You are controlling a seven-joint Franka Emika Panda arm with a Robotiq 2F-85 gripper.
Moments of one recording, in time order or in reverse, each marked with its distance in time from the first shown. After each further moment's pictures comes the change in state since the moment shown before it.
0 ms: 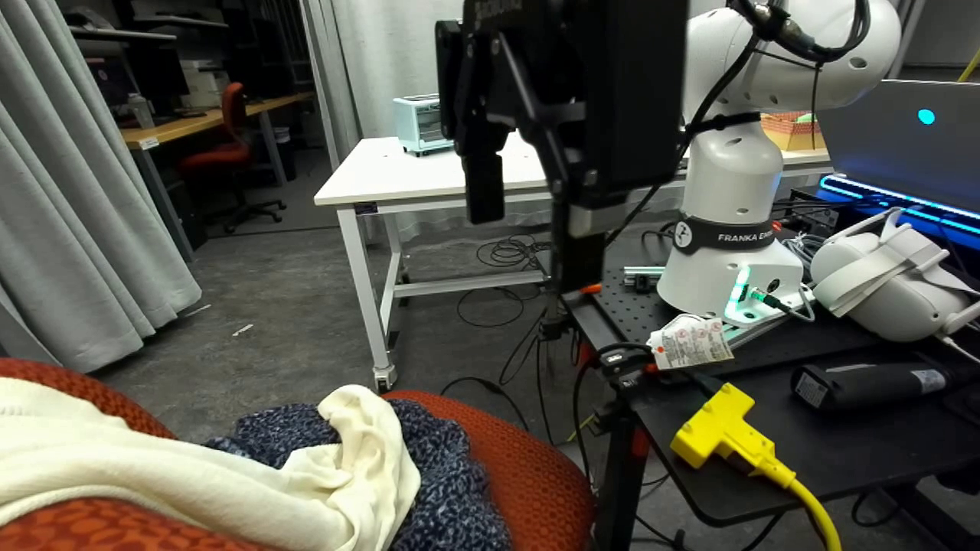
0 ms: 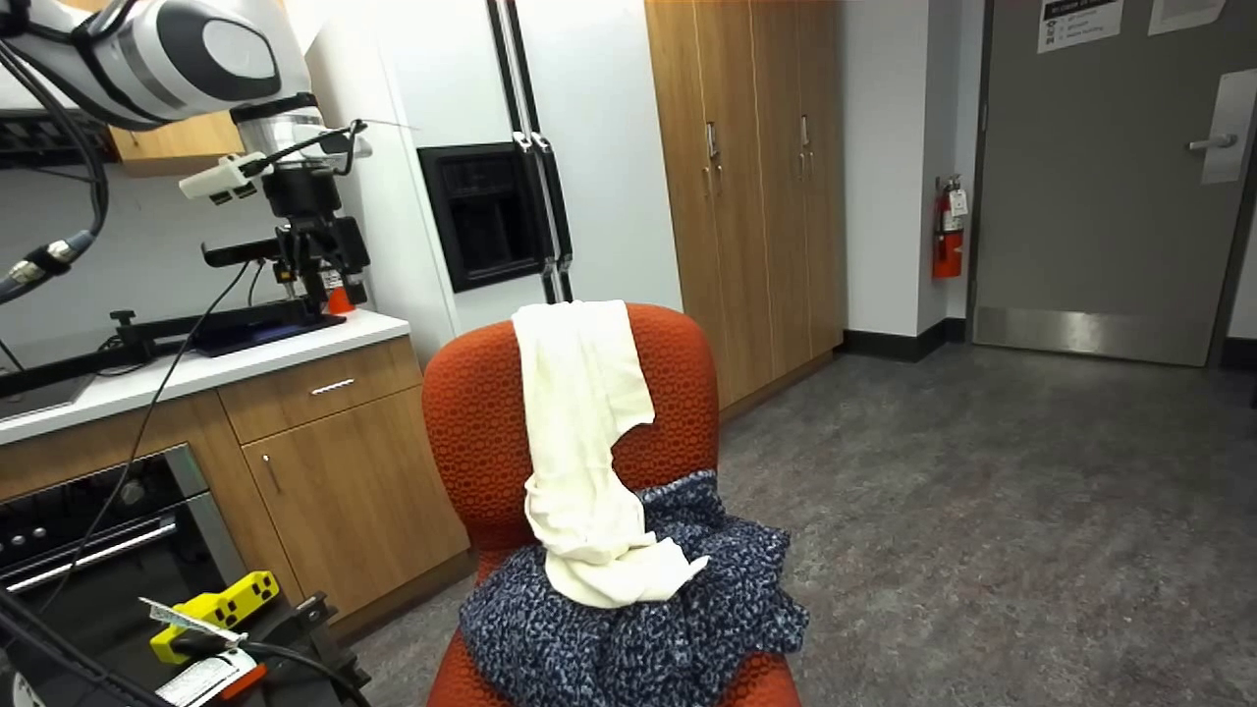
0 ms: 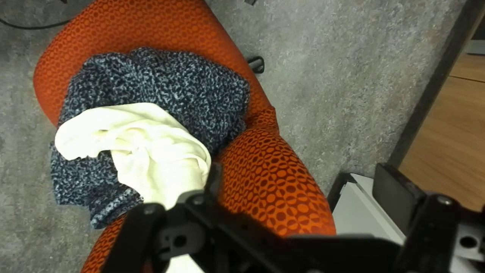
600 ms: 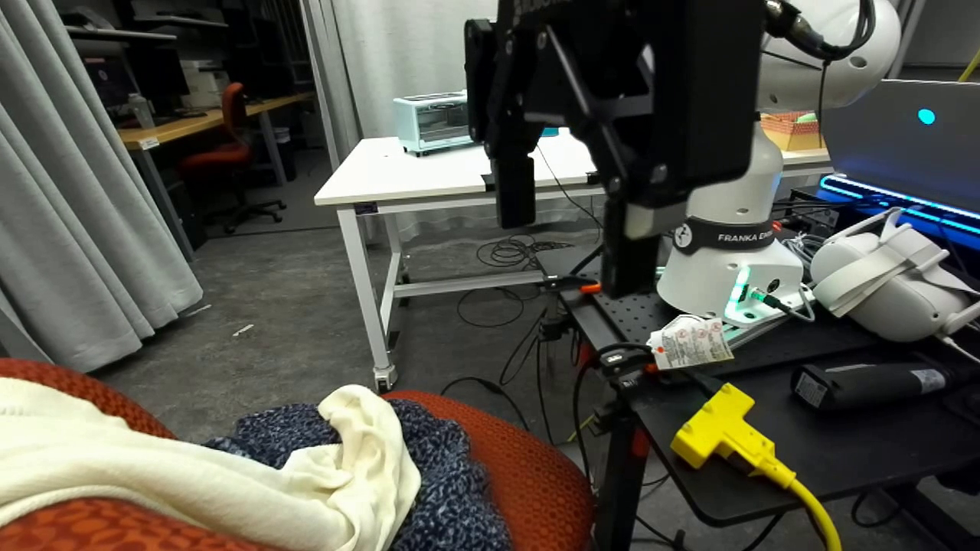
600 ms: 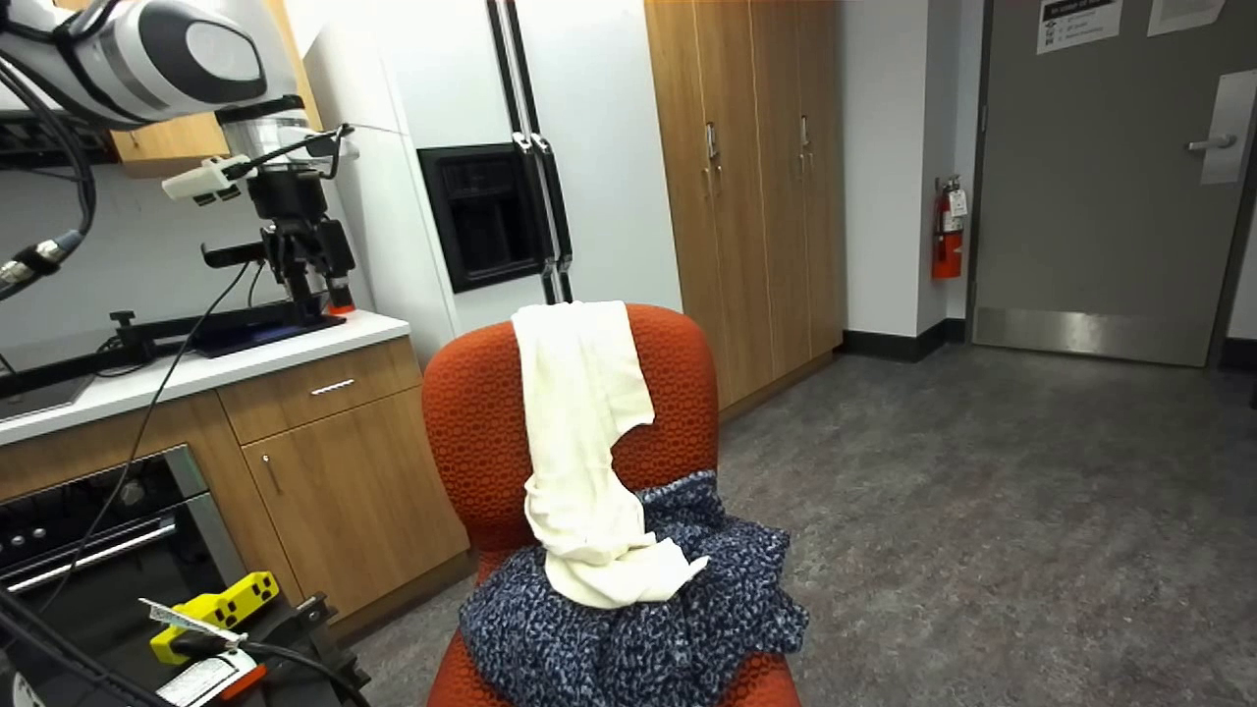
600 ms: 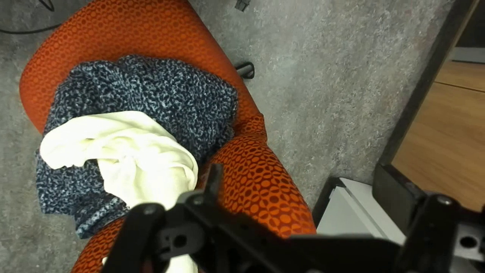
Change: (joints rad) arm 0.001 -0.023 0.029 -0.015 0.053 -0.006 -0.005
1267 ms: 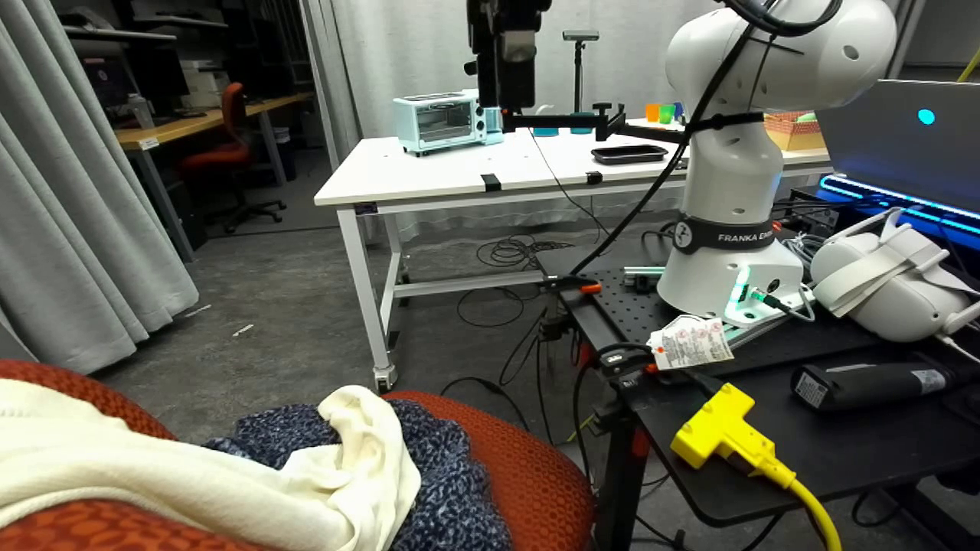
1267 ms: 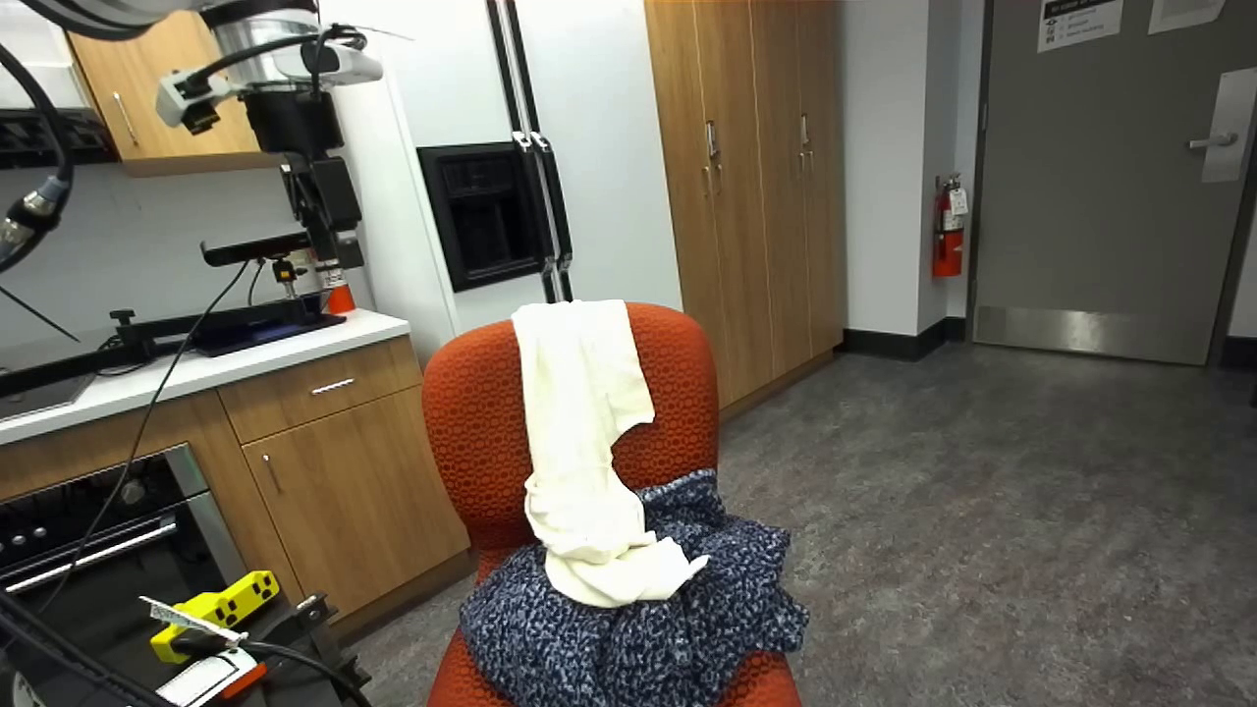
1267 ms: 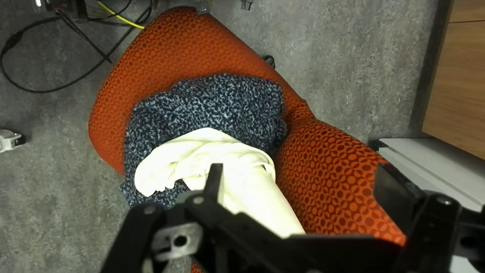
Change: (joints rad) arm -0.088 -0.296 -0.200 -0.139 0.046 -0.147 -0.031
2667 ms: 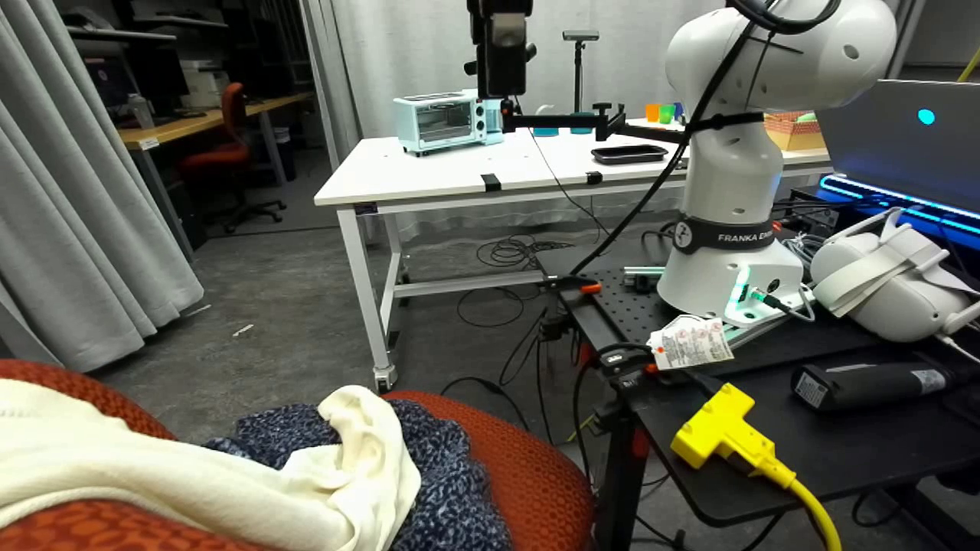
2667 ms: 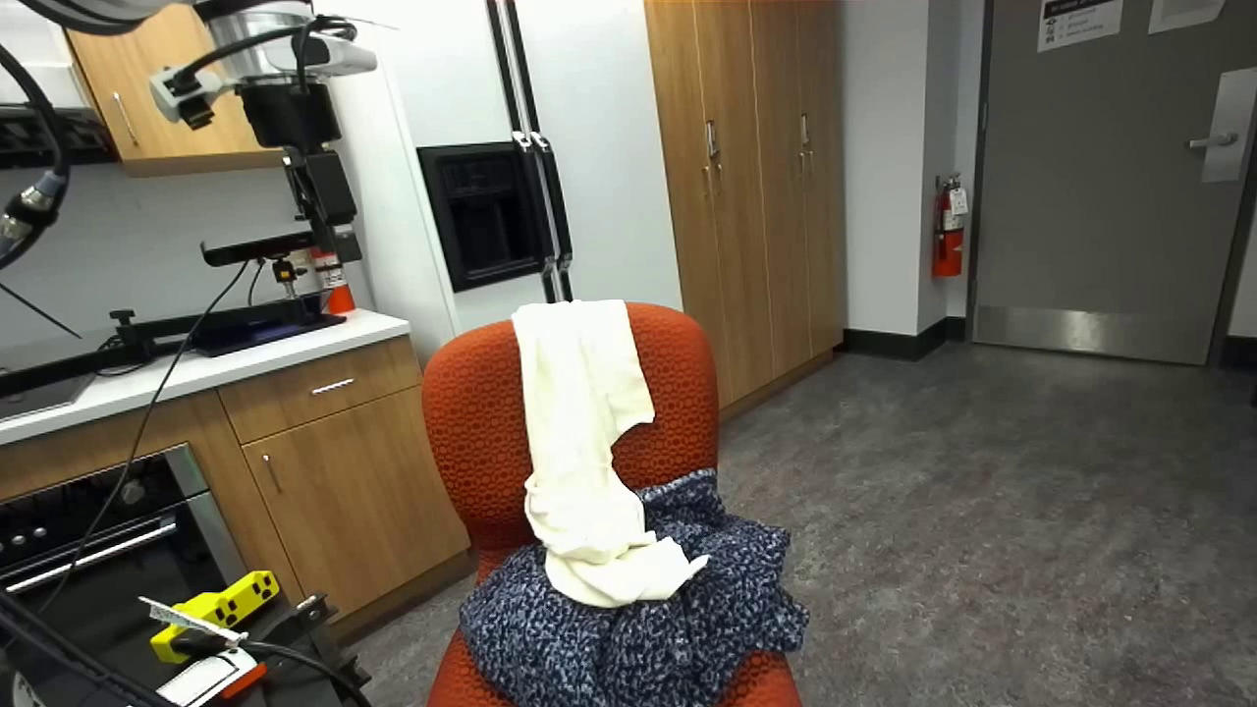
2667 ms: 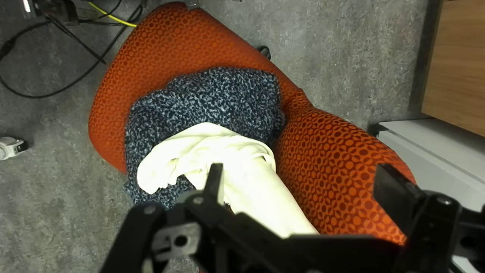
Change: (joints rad) arm 0.000 -0.013 0.004 0.001 0.010 0.020 0.065
